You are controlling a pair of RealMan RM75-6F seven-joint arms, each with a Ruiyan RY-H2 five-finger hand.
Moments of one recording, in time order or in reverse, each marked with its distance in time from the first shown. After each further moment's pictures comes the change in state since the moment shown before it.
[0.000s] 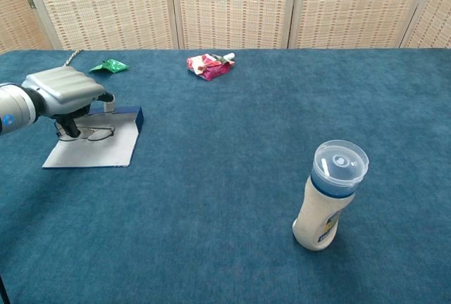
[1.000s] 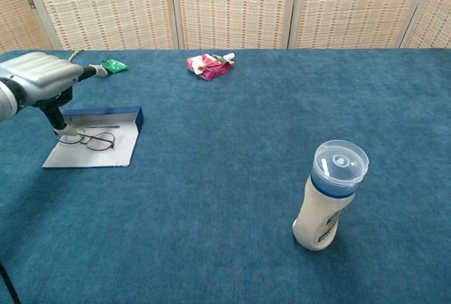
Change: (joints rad) left arm 0.068 0.042 -0.044 -0.188 -0.122 0.185 0.058; right arm 0.001 -0.008 -0.002 0.020 -0.001 -0.002 0.020
